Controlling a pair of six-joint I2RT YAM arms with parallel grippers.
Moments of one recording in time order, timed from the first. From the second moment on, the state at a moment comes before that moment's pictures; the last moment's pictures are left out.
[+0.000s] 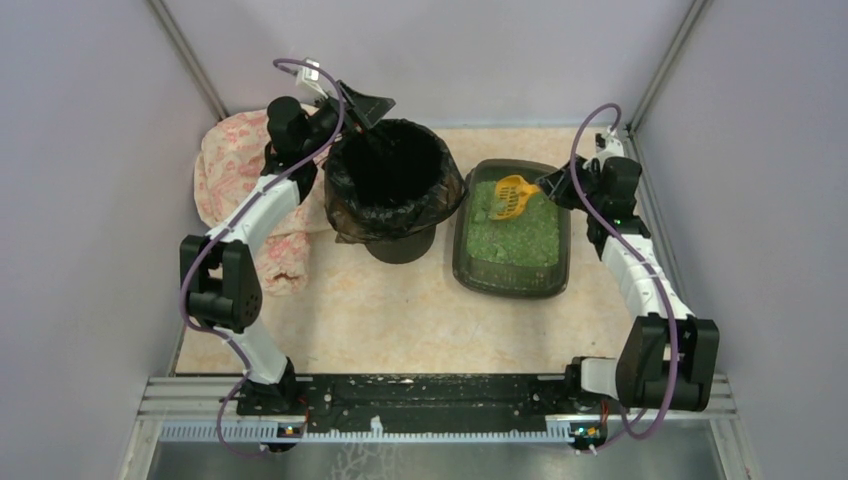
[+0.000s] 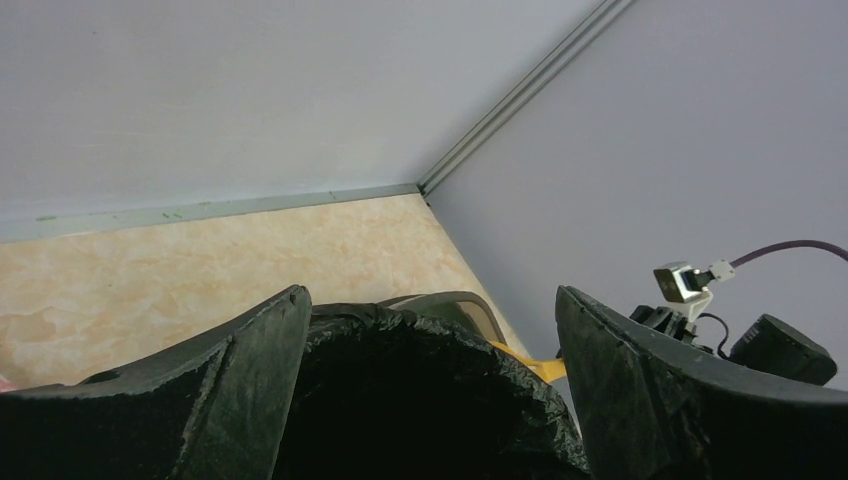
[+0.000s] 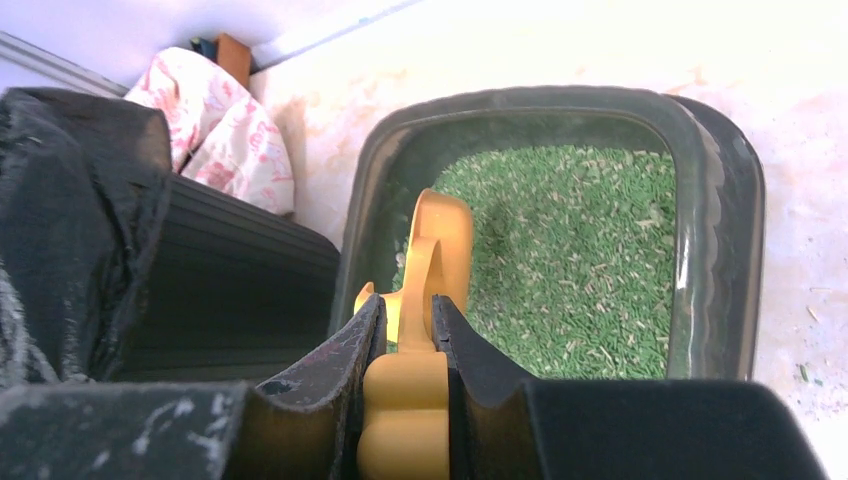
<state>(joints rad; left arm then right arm) -0.21 1.74 1.40 0.50 0.52 -0.78 -0.06 1.27 0.89 0.05 -0.42 0.50</state>
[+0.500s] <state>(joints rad) -0.23 1.75 1.40 0.51 0.53 -0.80 -0.09 1.29 0.89 -0.03 -0.39 0.43</state>
